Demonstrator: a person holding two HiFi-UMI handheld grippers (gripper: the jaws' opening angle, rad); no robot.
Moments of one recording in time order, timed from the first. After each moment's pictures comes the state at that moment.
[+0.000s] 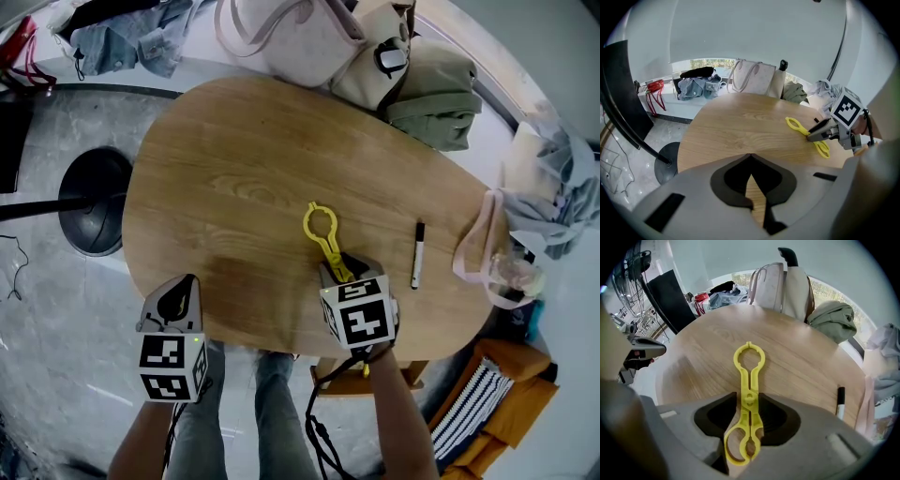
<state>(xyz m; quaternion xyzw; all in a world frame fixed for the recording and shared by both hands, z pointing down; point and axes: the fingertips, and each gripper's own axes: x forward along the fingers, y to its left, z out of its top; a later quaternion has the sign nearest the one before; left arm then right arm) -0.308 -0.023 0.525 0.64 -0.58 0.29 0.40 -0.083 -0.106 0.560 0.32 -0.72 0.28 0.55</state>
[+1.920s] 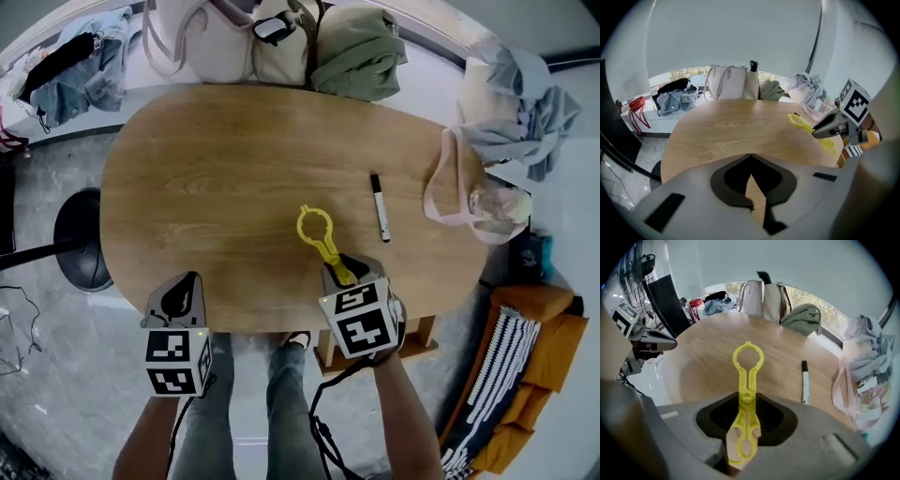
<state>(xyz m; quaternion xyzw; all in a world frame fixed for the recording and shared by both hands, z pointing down) -0.245 -0.027 0.500 0.71 -0.52 0.32 0.34 -0.018 -0.054 0.510 0.38 -0.72 0.28 0.52</state>
